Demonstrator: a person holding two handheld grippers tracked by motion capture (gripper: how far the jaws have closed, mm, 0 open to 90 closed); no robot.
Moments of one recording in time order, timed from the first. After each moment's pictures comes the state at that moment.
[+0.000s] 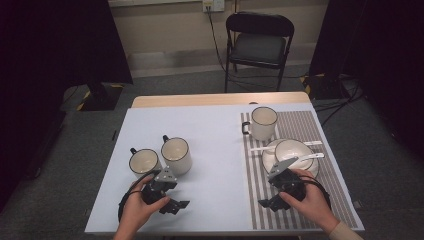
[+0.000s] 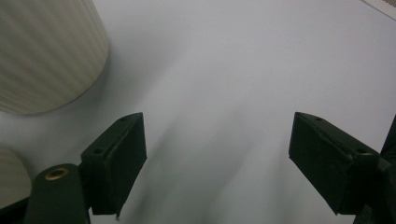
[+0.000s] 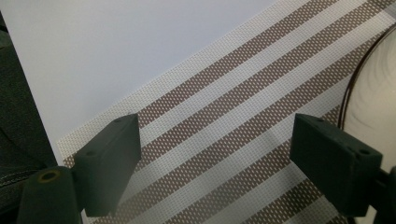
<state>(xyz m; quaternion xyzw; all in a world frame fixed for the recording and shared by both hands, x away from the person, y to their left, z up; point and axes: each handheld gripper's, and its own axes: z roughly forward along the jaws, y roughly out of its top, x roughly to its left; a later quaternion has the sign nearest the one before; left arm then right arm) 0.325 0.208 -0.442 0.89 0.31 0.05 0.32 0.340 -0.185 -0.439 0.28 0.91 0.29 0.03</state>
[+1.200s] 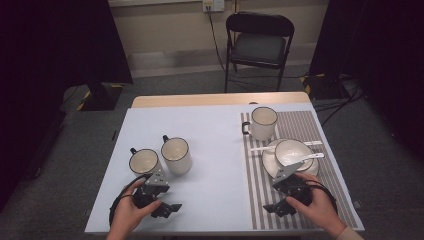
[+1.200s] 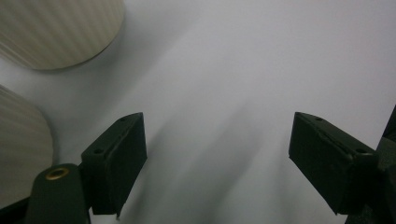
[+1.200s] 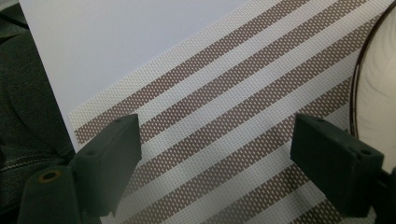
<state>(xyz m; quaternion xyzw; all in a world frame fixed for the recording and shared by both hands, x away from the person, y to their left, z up) 0.318 0.232 -0.447 0.89 0.32 0.05 0.31 0.329 -0.199 -0.443 0.28 0.92 0.29 0.01</state>
